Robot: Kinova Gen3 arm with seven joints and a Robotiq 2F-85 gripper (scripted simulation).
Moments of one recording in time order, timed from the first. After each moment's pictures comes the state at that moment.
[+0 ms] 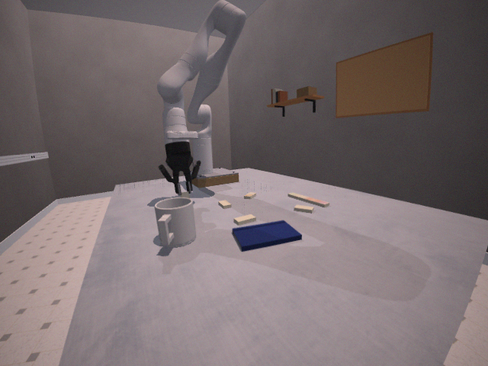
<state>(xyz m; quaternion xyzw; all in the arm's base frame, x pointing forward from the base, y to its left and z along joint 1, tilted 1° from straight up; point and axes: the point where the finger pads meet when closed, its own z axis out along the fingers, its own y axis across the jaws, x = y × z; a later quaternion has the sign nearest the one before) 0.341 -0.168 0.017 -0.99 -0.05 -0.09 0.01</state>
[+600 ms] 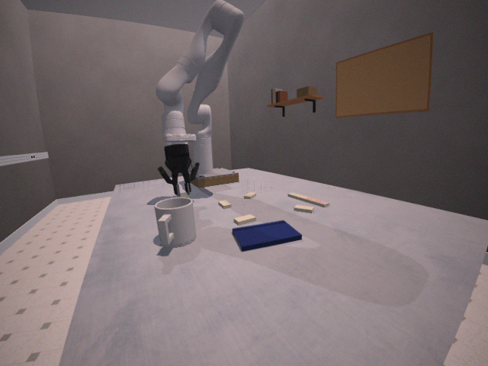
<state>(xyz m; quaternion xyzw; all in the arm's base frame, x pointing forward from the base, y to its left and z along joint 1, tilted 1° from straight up) 0.326 -0.170 0.010 -0.99 -0.05 -0.09 0.01</state>
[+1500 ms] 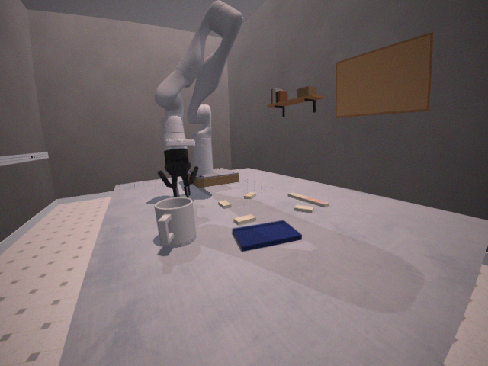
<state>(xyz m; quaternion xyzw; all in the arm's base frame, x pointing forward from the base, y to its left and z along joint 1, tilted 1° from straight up) 0.314 -0.171 -0.004 -0.99 -0.05 -0.09 0.00</state>
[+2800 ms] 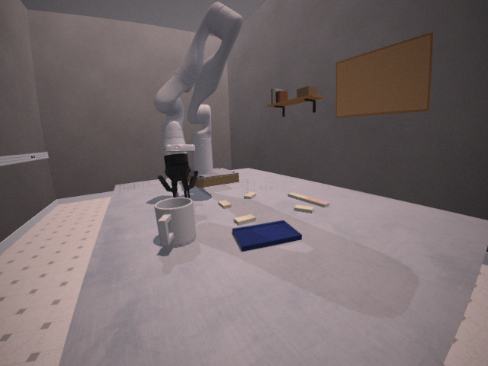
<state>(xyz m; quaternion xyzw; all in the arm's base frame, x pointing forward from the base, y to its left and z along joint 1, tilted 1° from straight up) 0.308 -0.172 -0.020 -0.99 -0.05 -0.09 0.00</state>
